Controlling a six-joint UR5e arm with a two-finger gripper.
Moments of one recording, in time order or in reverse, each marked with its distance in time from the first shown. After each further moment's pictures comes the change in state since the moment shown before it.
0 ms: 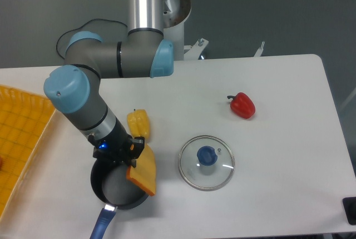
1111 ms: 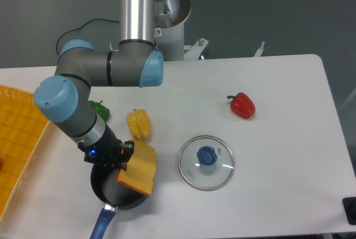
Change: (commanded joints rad) arm -0.038 -0.049 0.000 0.005 -0.003 -0.057
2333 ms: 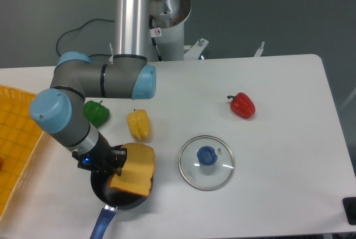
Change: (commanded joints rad) arm -0.028 -0.049 0.000 0.032 0.000 -0.031
